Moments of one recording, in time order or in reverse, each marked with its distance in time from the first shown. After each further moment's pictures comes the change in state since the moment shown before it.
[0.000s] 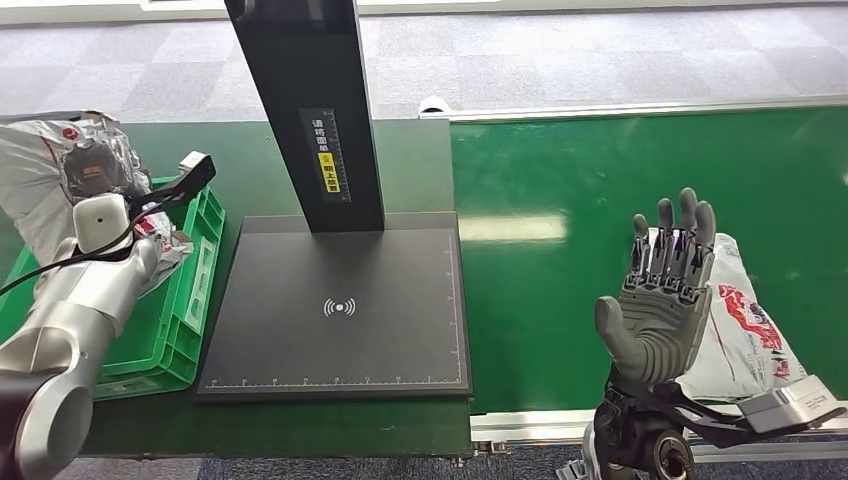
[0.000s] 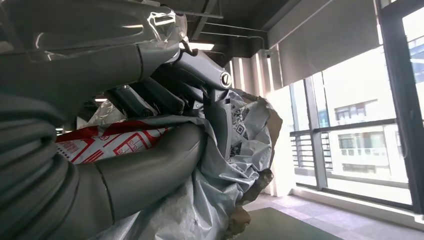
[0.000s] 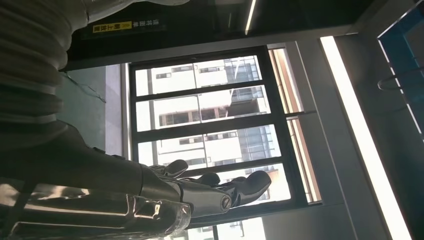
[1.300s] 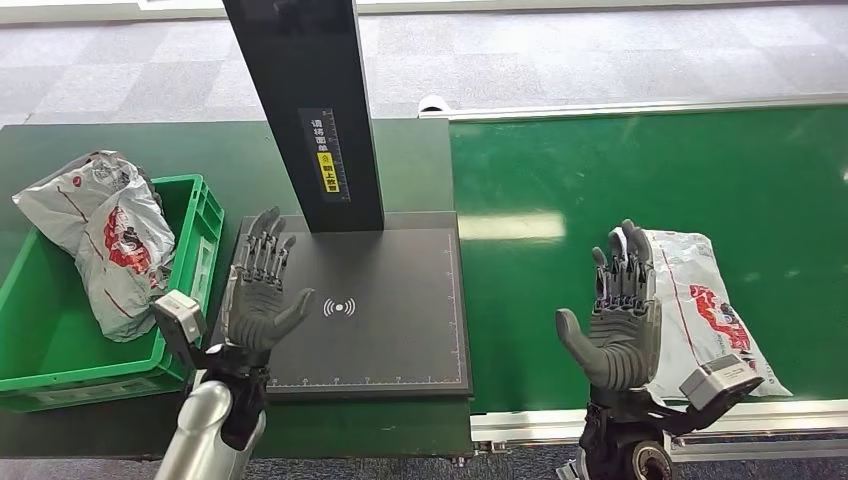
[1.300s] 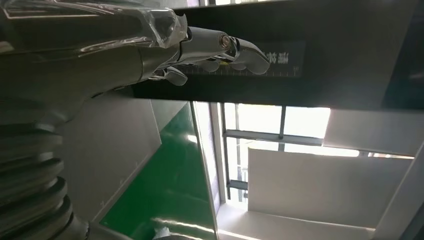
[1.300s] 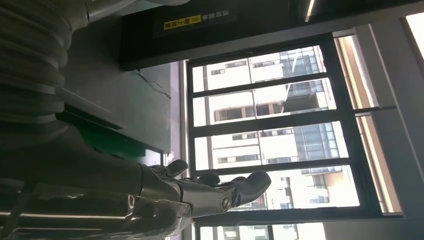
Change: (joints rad) left arm 0.807 -0.398 -0.051 -0.951 1.682 -0.525 -0.880; right arm 0.053 -0.012 -0.007 0.115 0.080 -0.001 0.061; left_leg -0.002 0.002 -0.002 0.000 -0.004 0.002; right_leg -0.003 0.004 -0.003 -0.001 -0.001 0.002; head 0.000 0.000
